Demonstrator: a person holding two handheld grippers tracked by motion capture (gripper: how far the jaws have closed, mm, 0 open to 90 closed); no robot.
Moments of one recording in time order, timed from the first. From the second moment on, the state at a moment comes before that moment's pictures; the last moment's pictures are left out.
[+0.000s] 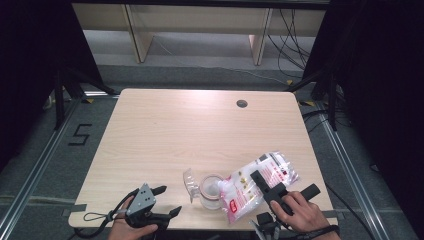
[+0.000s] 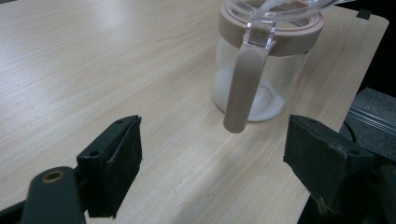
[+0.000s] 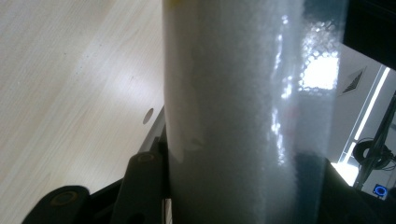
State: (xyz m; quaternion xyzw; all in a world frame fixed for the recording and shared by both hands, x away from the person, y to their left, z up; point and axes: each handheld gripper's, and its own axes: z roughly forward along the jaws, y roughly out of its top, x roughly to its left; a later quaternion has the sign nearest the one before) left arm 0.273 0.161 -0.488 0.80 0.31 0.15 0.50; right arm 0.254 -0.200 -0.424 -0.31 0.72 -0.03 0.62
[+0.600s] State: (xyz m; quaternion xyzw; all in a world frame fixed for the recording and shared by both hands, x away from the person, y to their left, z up) left arm 0.273 0.161 -0.488 0.80 0.31 0.16 0.50; right arm 0.253 -0.201 -0.423 -0.31 0.72 -0.02 0.62
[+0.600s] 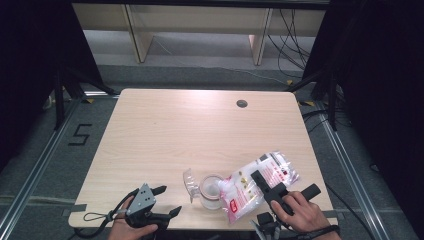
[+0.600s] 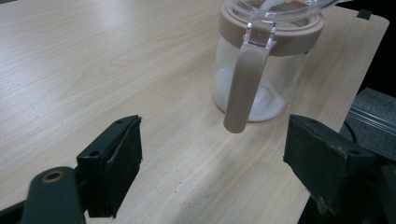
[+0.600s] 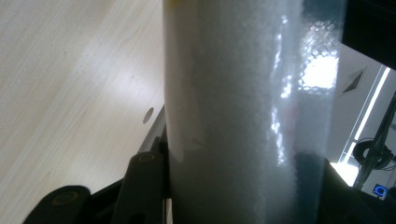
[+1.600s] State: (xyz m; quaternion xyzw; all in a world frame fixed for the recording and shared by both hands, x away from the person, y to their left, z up) left arm 0.273 0.160 -0.489 0.79 0.31 0.15 0.50; right arm 0.253 -0.201 -0.423 -0.31 0.72 -0.02 0.62
